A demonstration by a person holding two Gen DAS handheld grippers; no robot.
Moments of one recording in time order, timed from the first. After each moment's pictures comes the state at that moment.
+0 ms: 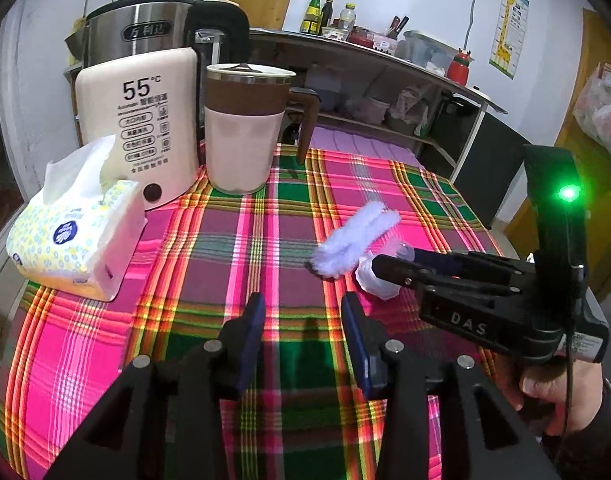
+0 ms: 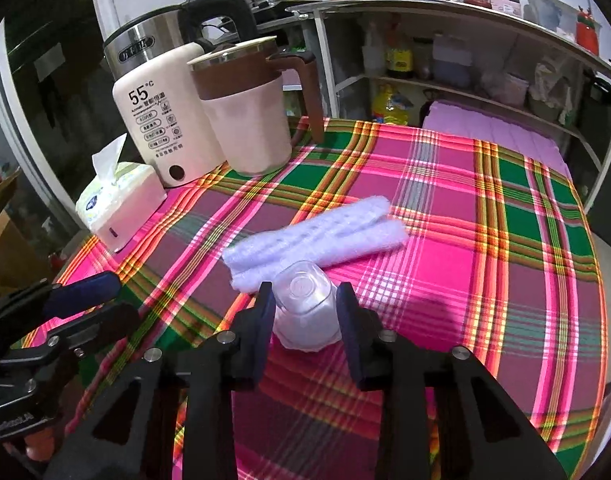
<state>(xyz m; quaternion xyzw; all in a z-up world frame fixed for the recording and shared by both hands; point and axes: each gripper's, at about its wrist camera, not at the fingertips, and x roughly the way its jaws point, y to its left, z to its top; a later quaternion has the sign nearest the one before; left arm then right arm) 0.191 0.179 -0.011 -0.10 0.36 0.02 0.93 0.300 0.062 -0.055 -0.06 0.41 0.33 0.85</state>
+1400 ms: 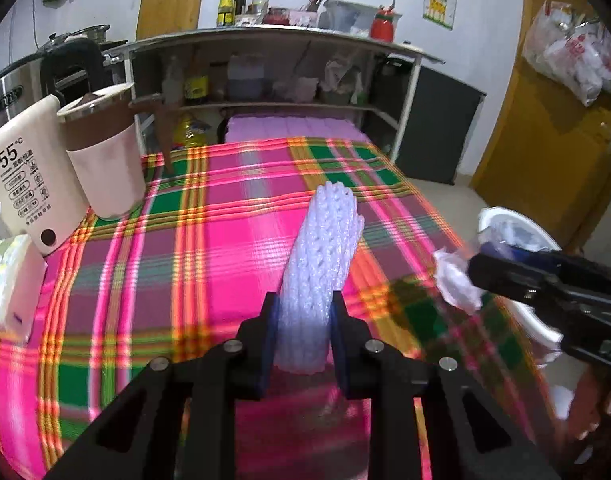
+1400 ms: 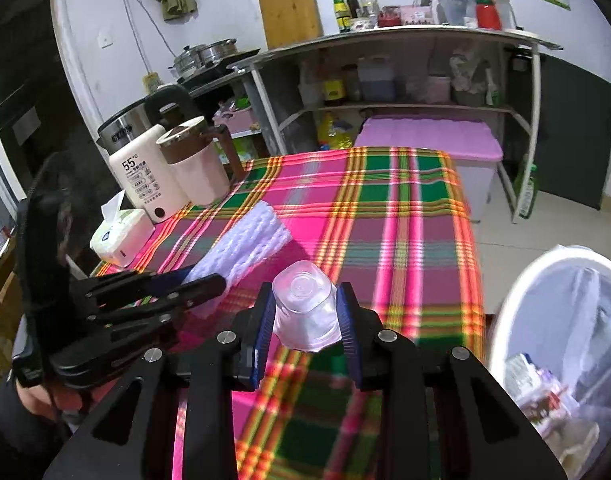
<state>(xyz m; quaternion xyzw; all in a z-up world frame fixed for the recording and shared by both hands) 0.215 0.070 -0.005 -0.03 0.38 -0.07 0.92 0.241 -0.084 -0.006 0.02 0.37 0.27 0.89</state>
